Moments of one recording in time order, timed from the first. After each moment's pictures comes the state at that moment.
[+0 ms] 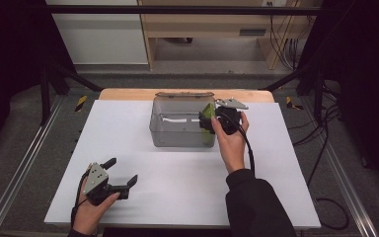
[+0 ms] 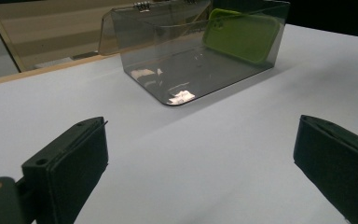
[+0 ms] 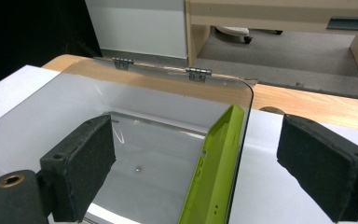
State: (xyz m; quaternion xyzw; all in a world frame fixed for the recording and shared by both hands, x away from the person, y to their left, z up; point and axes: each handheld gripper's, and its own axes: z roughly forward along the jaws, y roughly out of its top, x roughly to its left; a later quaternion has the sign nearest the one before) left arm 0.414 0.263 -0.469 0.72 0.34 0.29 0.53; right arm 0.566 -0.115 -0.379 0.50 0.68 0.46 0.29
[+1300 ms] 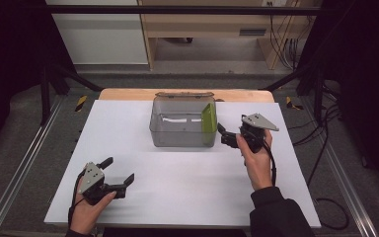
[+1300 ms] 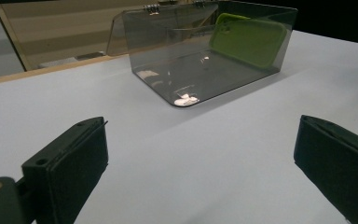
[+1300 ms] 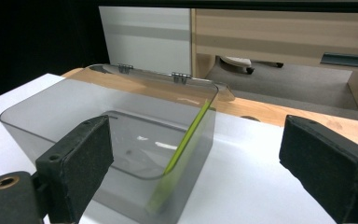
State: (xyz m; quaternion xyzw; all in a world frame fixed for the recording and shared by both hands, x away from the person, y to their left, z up) left arm 0.415 0.273 -0.468 0.71 0.35 0.29 0.53; right arm 0.511 -0.175 -0.384 0.45 0.66 0.51 0.31
